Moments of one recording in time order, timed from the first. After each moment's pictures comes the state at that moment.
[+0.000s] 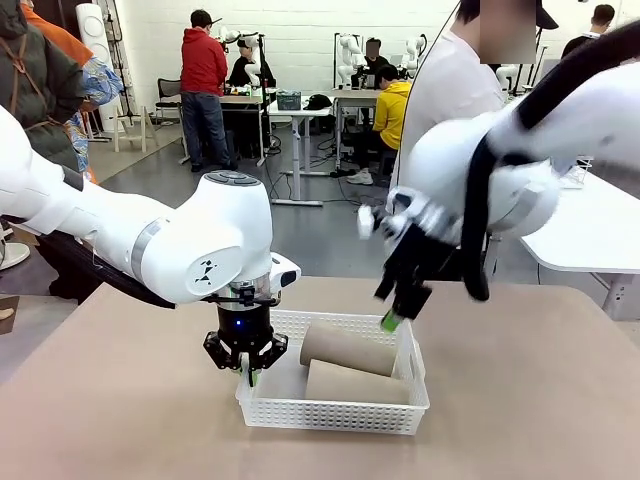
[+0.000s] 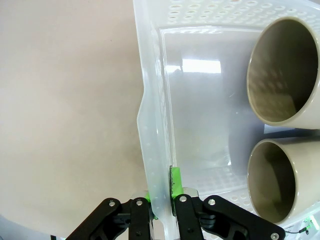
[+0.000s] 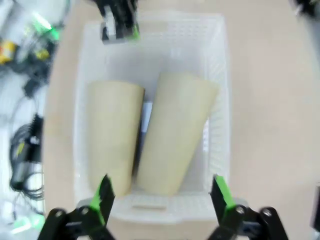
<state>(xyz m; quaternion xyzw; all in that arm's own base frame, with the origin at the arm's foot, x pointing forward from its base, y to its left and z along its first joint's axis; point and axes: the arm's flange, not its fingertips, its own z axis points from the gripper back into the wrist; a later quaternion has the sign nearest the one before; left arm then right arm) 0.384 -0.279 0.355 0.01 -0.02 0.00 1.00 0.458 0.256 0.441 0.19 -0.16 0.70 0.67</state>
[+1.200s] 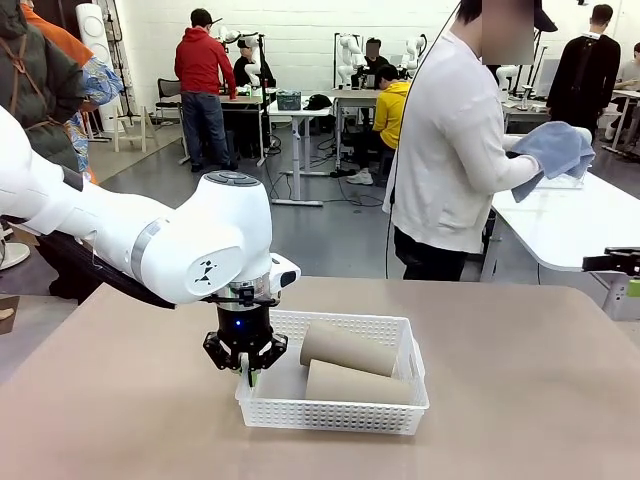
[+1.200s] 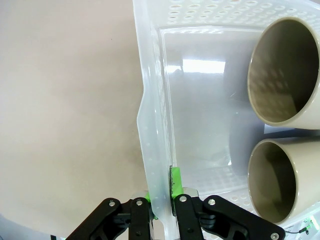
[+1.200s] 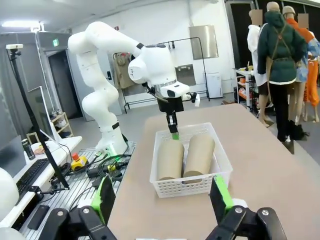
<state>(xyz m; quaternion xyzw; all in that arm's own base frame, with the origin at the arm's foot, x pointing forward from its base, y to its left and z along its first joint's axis) 0.384 -0.279 0.355 0.01 -0.02 0.00 1.00 0.426 -0.117 0.404 0.55 -0.41 0.48 0.54</state>
